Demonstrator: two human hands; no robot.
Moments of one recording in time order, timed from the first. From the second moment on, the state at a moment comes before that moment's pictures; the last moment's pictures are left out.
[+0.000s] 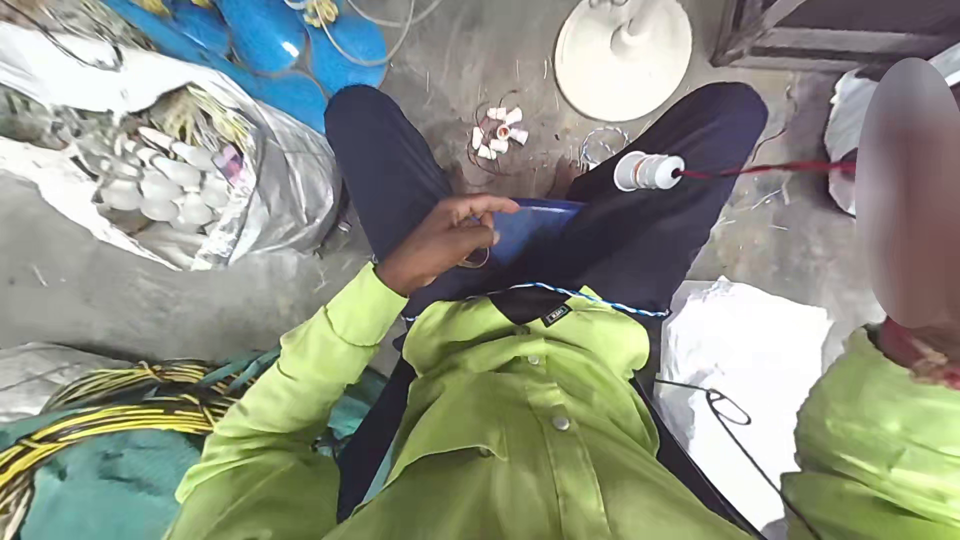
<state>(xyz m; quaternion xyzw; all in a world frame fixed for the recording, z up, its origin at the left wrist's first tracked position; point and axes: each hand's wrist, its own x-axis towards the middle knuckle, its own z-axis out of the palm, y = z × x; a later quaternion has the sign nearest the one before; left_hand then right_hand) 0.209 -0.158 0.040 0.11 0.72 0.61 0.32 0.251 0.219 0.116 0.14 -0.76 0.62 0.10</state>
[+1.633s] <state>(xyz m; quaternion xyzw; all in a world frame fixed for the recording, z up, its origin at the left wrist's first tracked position) 0.209 -0.164 0.033 -0.01 0.48 0.76 0.43 0.315 0.175 0.153 0.07 -0.62 0.78 -0.04</state>
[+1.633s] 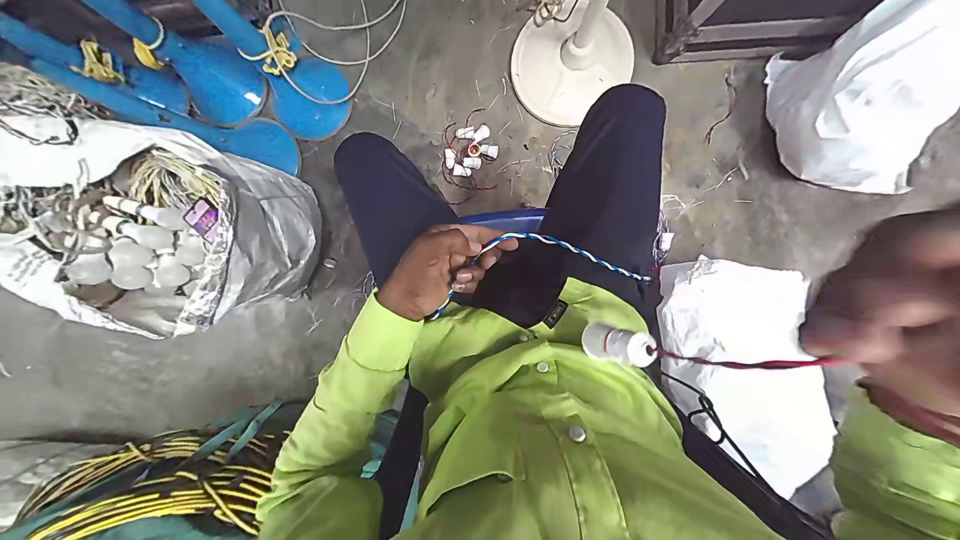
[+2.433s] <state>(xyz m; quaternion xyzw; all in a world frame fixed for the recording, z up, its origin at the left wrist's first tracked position) 0.219 -0.137 0.078 0.20 0.58 0.73 0.30 0.267 0.088 0.109 0.12 -0.78 0.61 0.09</state>
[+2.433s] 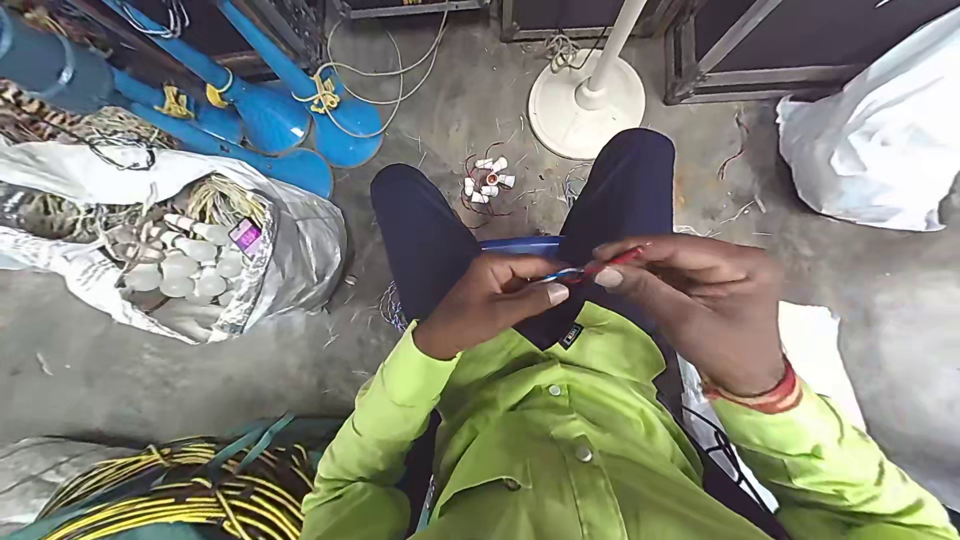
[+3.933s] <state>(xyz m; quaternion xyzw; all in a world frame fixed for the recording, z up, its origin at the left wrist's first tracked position) 0.234 -0.108 0.045 0.21 0.82 0.52 0.04 0.302 0.071 0.021 -0.14 -0.67 0.73 -0.04</state>
